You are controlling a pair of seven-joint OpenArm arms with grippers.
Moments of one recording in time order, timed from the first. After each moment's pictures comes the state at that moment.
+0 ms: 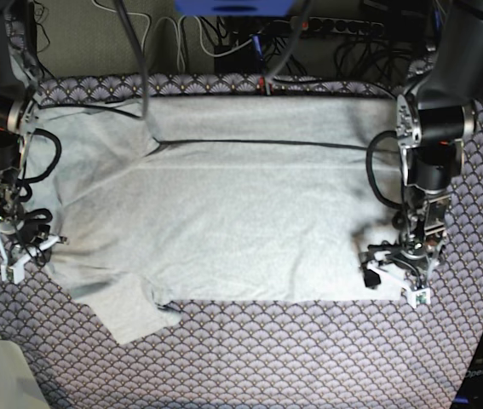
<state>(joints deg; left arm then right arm) -37.3 -13.0 -7.0 20.3 -8.3 -7.5 6.4 32.6 23.7 17.4 22.7 0.0 26.8 -7.6</state>
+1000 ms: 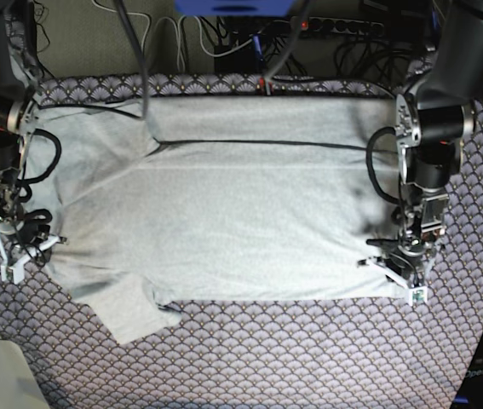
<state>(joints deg) -37.0 -12.9 -7.3 19.5 -3.8 -7.7 4.4 32.6 23.7 17.4 22.7 0.2 26.8 -8.3</state>
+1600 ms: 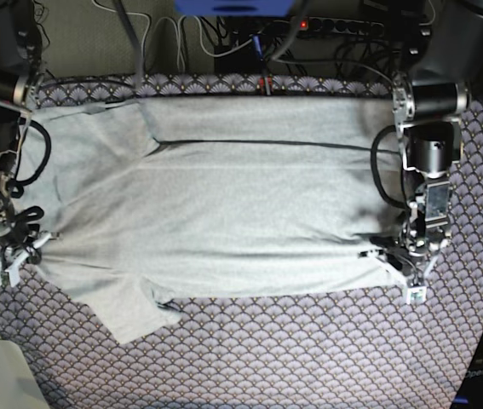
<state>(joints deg) -30.6 -12.7 -7.3 39.4 -3.4 -7.7 25.8 24.8 23.8 17.3 42.6 -0.3 27.0 -17.0</state>
